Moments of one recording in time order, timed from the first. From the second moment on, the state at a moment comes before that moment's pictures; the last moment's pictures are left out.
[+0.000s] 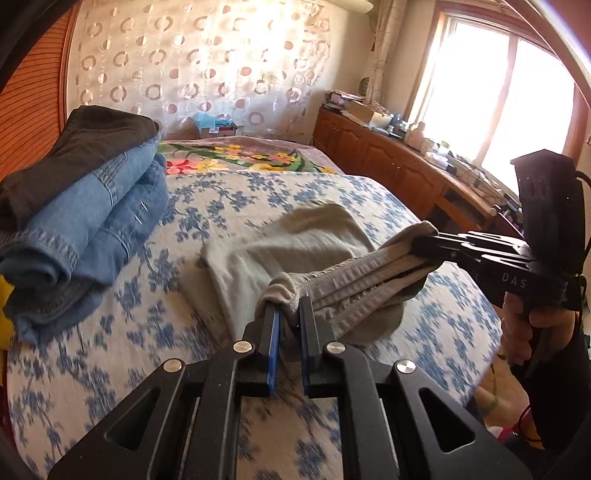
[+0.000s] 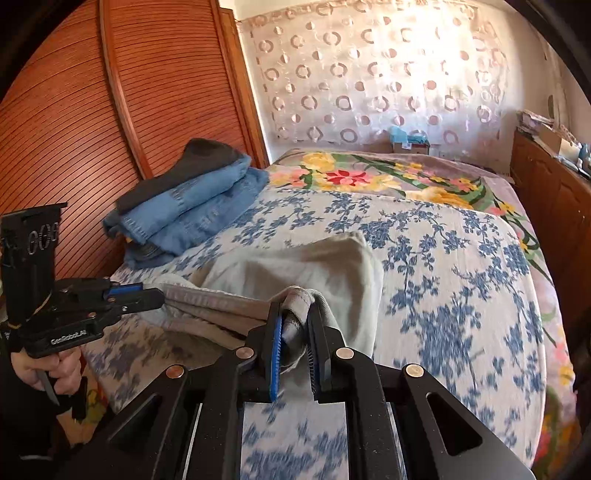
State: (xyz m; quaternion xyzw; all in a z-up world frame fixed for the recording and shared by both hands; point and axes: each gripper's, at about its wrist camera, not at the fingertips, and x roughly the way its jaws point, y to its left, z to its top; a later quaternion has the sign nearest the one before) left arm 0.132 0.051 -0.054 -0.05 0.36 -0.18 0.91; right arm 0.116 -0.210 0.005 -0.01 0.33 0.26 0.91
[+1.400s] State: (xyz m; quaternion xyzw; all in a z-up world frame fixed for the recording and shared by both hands) left arm 0.183 0.064 -0.079 -0.04 0.40 -0.13 0.91; right arm 0.222 -0.161 -0.027 -0.10 0.36 0.24 0.90
